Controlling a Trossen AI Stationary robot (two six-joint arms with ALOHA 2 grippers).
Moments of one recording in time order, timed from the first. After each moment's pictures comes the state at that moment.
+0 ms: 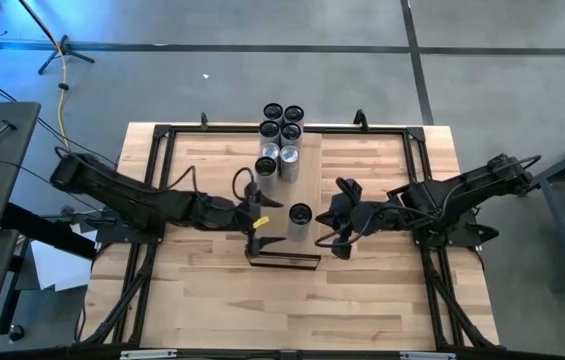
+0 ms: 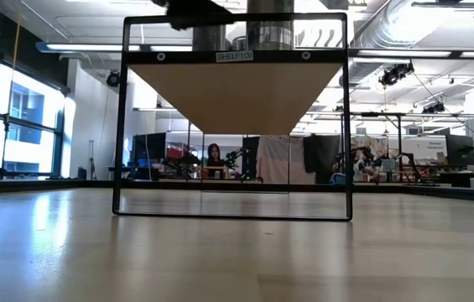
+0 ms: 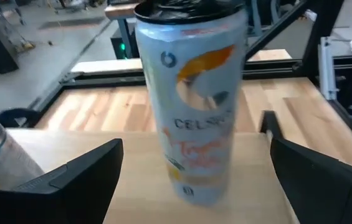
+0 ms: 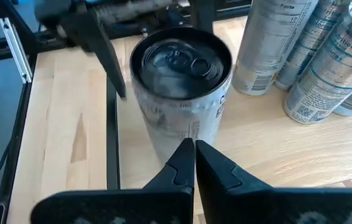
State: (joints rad) left arm -0.25 1.37 0.92 0.12 -0.34 0.00; right arm 0.35 1.35 1.33 -0.67 0.43 0.40
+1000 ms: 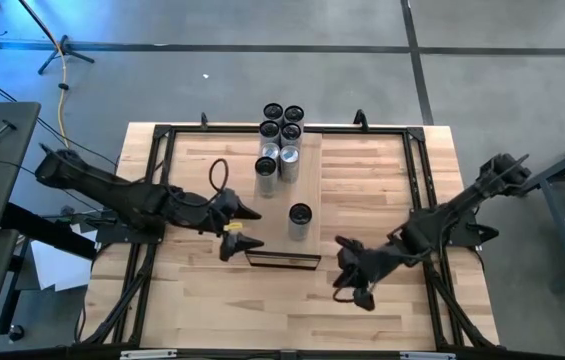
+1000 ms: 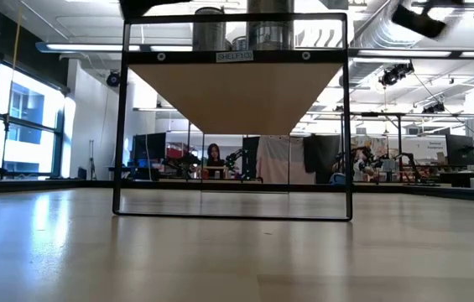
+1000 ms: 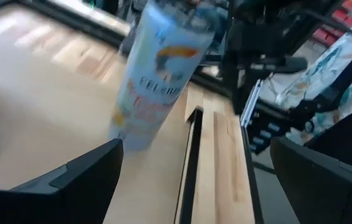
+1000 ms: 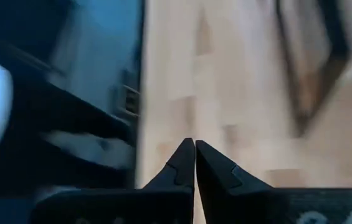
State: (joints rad) left arm -0.32 1.16 0.92 -0.12 -0.25 -0.54; right arm 0.58 1.36 1.00 -0.39 0.09 0.69
